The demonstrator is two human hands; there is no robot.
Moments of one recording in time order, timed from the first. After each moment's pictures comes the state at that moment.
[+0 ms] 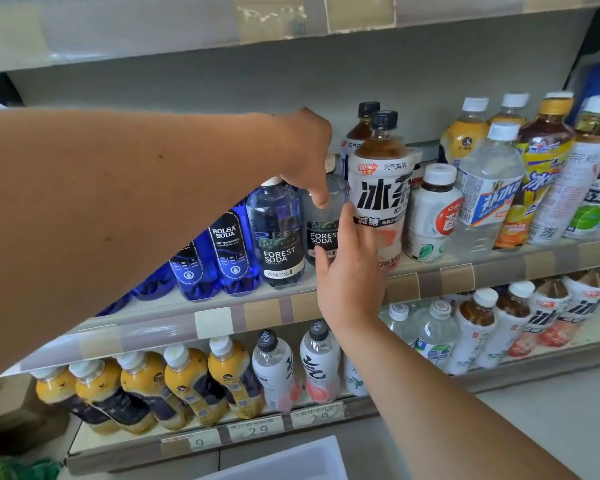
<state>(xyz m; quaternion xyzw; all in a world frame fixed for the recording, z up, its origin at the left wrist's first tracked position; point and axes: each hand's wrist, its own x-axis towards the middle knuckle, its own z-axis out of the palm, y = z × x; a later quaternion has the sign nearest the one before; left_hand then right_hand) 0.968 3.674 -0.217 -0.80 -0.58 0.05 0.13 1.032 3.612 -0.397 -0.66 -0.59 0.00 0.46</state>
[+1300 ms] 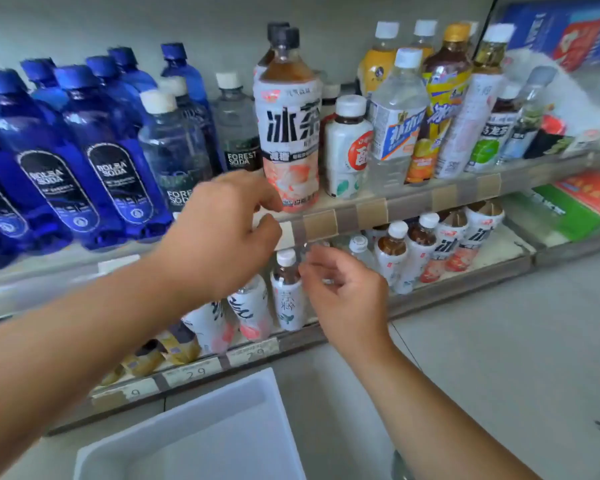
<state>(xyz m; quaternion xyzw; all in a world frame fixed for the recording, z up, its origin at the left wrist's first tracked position) 0.976 3.539 -0.330 -0.83 -0.48 -0.28 -0.05 1.124 3.515 -0.461 -0.54 -0.51 0.28 0.61</state>
